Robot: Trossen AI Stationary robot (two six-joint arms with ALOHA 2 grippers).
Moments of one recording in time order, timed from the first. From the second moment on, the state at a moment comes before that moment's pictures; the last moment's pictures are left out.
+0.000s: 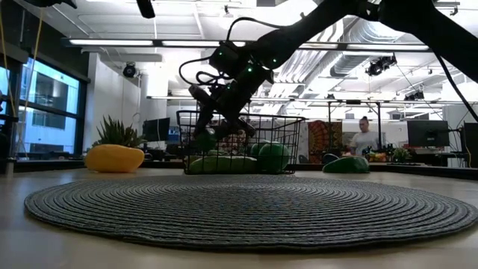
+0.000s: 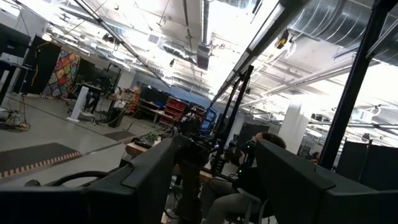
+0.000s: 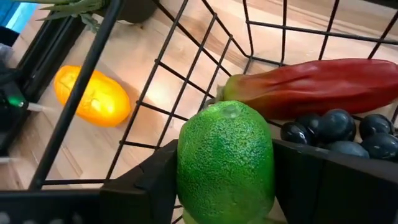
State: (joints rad) left arm 0.38 0.80 0.61 0.57 0.10 -0.42; right arm -0.36 2.24 1.79 -0.36 -0.06 0.65
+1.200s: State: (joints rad) left arm 0.38 0.80 0.61 0.54 0.10 -0.42; right arm -0.32 1.59 1.33 -0.64 0.05 0.09
